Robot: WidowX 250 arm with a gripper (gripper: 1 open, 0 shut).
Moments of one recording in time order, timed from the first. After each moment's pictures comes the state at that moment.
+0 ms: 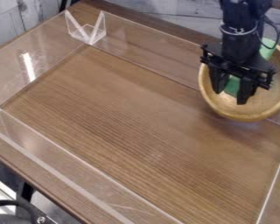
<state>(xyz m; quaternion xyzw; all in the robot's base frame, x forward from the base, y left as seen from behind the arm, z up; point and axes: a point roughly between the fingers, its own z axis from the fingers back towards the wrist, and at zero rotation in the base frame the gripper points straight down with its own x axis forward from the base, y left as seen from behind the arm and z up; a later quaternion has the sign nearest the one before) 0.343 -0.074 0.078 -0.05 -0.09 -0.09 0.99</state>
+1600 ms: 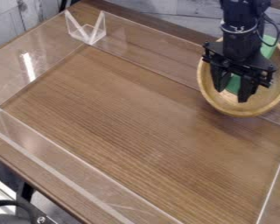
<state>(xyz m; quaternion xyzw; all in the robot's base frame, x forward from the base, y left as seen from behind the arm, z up) 0.350 -0.074 0.079 -0.06 -0.09 -0.10 0.99</state>
